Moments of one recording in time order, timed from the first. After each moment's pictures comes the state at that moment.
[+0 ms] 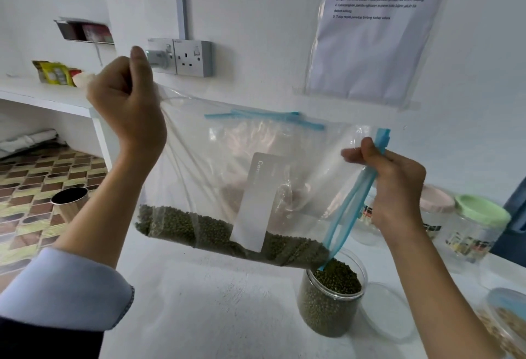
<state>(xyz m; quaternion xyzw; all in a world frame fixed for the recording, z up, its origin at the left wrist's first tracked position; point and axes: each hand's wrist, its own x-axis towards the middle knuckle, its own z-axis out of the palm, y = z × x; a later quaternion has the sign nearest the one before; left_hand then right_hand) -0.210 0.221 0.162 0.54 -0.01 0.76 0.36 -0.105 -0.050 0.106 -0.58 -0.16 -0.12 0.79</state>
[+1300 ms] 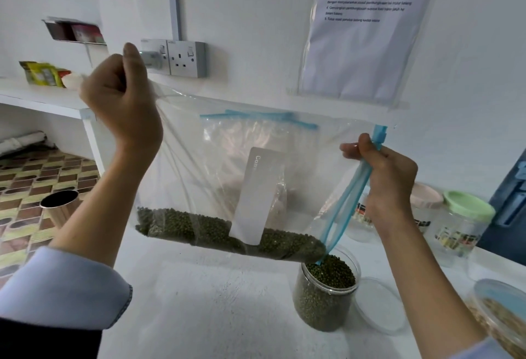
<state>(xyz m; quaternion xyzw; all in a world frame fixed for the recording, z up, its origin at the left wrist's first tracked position) -0.212 0.216 0.167 0.52 -0.03 0.77 0.37 -0.101 -0.053 0.111 -0.58 -0.15 -0.11 0.79</state>
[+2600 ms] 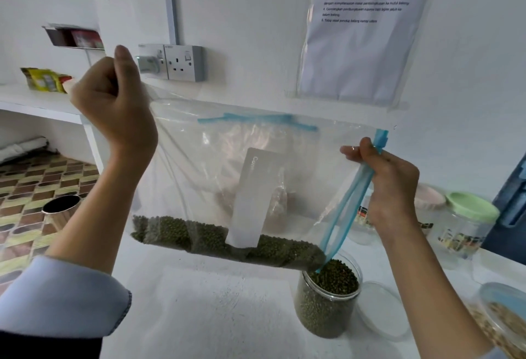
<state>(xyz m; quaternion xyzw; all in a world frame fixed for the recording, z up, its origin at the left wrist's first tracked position) -0.209 0.220 0.168 0.53 -0.04 0.77 0.36 -0.094 -0.056 0.107 -0.57 -0.16 -0.09 0.80</state>
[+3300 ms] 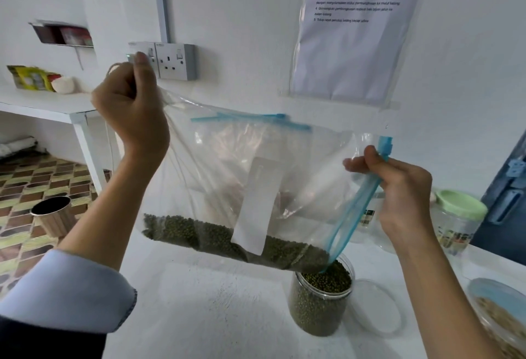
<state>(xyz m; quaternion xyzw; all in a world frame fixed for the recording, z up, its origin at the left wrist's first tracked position) -0.190 0.205 0.164 0.53 -0.03 0.75 0.39 -0.102 -0.081 0.104 -0.58 -0.18 -0.11 0.79</state>
